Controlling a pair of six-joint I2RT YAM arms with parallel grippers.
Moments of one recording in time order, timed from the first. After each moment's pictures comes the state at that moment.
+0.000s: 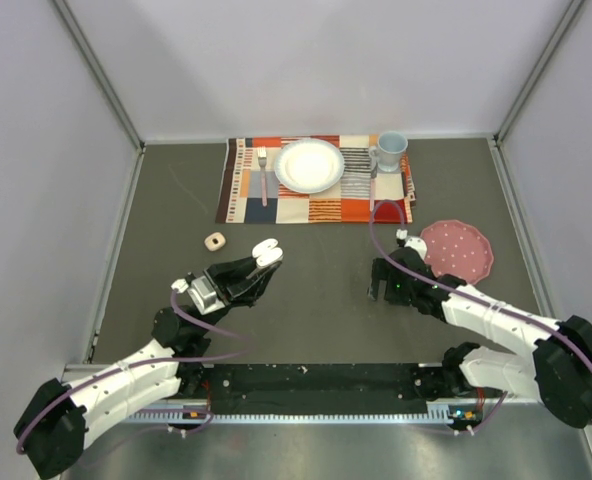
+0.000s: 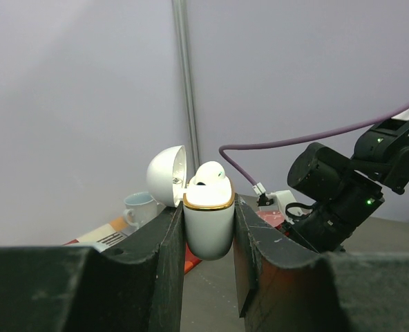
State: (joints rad) left arm -0.76 0.66 0.09 1.20 0.22 -0.04; right arm 0.63 1.11 0.48 -0.31 0.23 0.66
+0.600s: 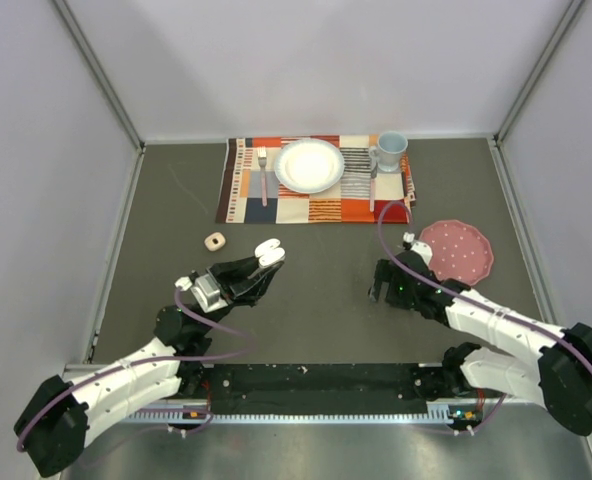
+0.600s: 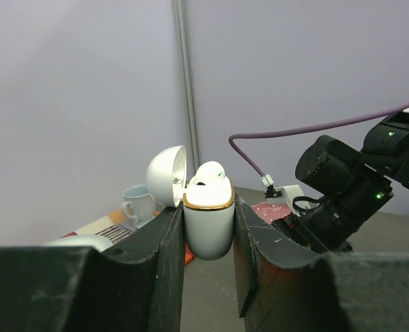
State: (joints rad) left arm -0.76 0.68 0.09 1.20 0.21 -0.04; right arm 0.63 1.07 0.45 -0.31 0.22 0.75
